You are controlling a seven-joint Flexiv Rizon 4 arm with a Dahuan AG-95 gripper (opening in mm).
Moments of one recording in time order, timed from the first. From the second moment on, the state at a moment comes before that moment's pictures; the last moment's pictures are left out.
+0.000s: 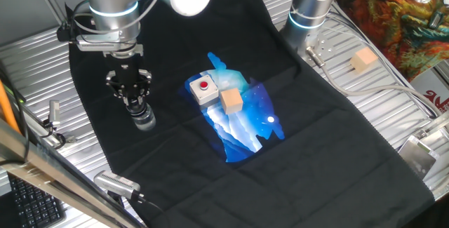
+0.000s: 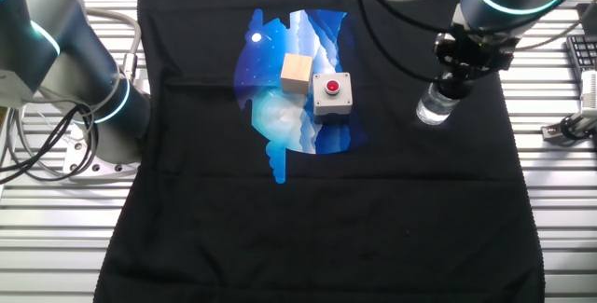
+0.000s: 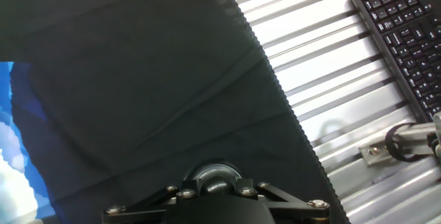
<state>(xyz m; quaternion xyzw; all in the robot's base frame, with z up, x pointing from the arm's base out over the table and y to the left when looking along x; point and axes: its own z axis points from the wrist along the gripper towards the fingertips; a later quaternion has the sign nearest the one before) 0.646 0.046 0.158 -0.57 0.81 0.04 0.13</state>
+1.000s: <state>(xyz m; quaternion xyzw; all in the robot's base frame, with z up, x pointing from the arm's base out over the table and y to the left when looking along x) 0.646 0.041 0.151 -0.57 0.81 0.05 0.14</state>
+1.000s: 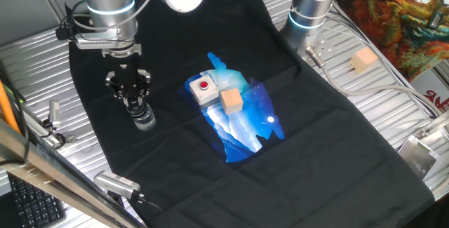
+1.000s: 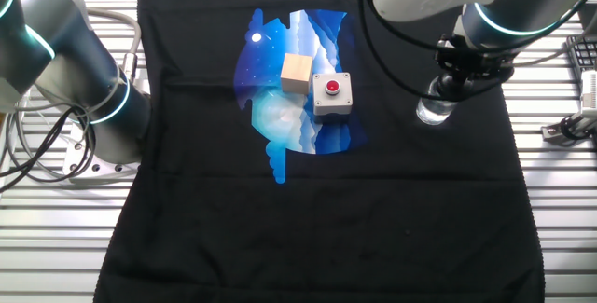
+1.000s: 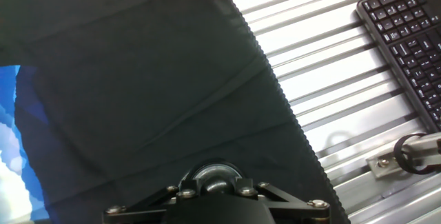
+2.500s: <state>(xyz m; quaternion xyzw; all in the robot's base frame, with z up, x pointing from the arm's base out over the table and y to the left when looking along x) 0.643 0.040 0.148 -0.57 0.80 0.07 0.16</state>
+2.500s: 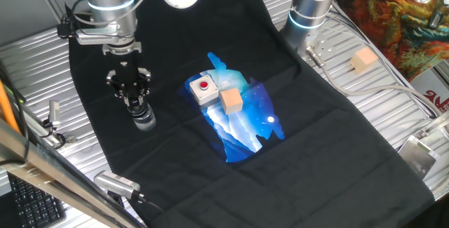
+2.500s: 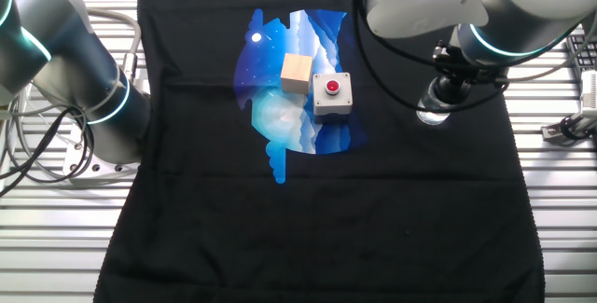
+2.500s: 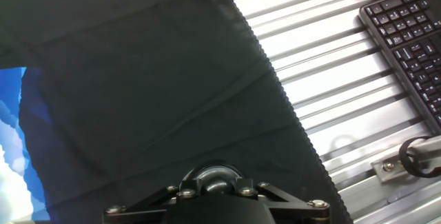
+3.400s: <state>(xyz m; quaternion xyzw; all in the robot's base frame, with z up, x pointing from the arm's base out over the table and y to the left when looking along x) 0.641 0.041 0.150 -0.57 0.81 0.07 0.15</state>
